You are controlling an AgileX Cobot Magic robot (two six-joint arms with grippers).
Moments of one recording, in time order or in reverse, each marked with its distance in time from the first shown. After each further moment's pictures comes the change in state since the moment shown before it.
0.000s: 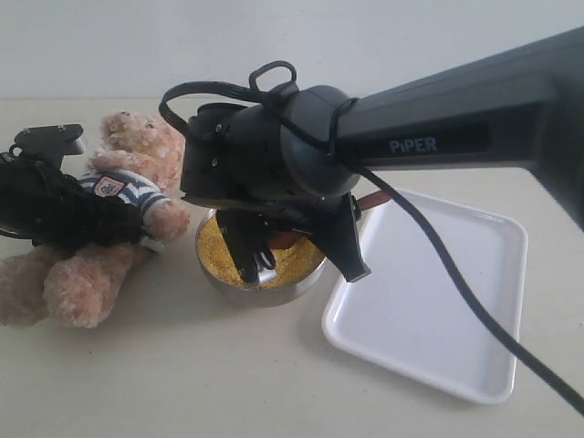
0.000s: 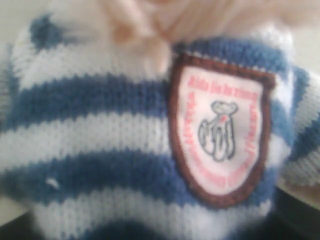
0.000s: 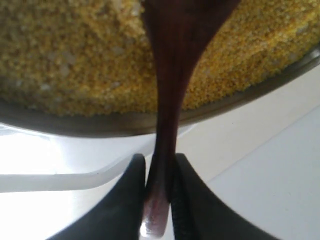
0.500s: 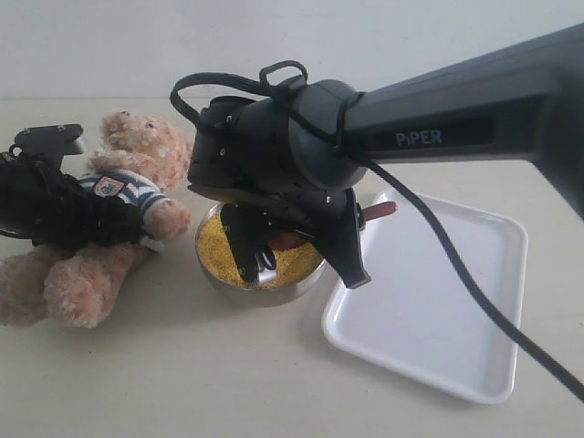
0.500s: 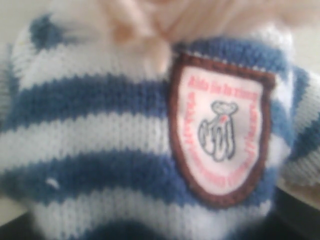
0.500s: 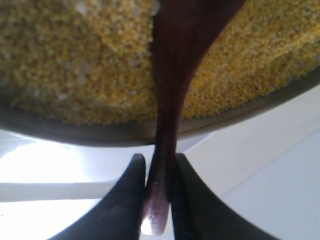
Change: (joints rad) left arm 0.000 0.000 0.000 0.000 0.000 0.000; right arm -0.020 0.000 0.000 0.063 -0.002 0.004
